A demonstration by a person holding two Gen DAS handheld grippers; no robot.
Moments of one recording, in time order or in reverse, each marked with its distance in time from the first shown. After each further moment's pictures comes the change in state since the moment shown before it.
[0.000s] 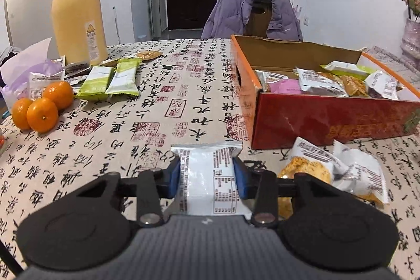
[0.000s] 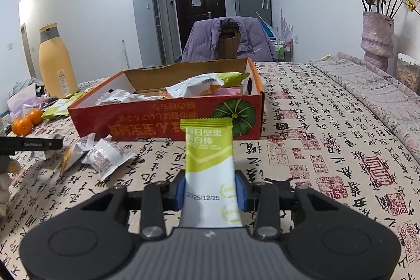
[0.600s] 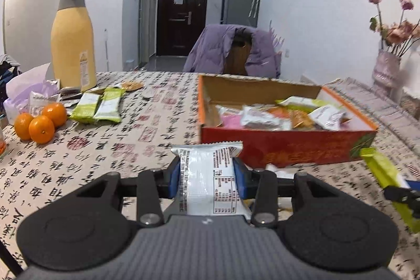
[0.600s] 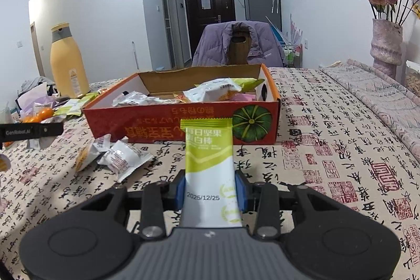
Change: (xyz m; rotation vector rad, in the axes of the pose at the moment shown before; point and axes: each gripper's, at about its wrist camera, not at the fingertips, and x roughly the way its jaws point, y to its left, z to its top) left arm -0.073 -0.038 0.001 -0.035 -0.145 -0.083; right arm -0.008 0.013 0.002 -0.024 -0.018 0.038
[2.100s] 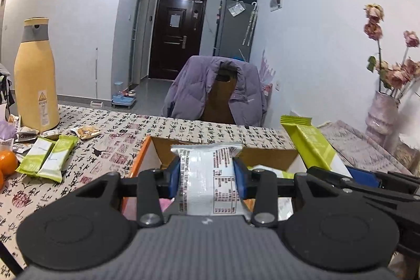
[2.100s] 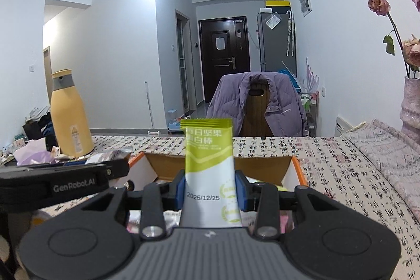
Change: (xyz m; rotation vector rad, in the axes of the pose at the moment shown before) left arm 0.073 -0.074 0.095 -0.064 -0.113 -0.025; right arm 0.070 0.018 0.136 -0.044 -0.194 0.053
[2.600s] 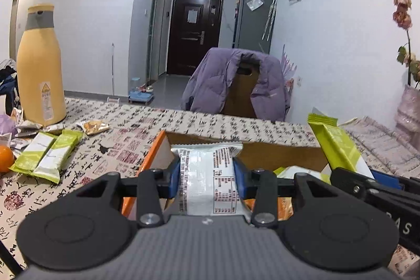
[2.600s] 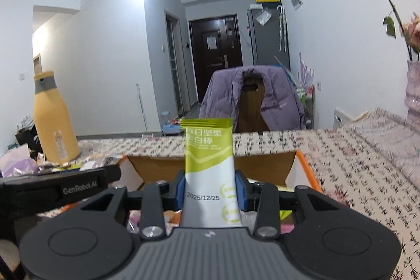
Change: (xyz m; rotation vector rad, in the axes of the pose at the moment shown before) left arm 0.061 0.012 -0.014 -0.004 0.022 0.089; right arm 0.058 -0.012 -0.017 0.048 0.007 -0.022
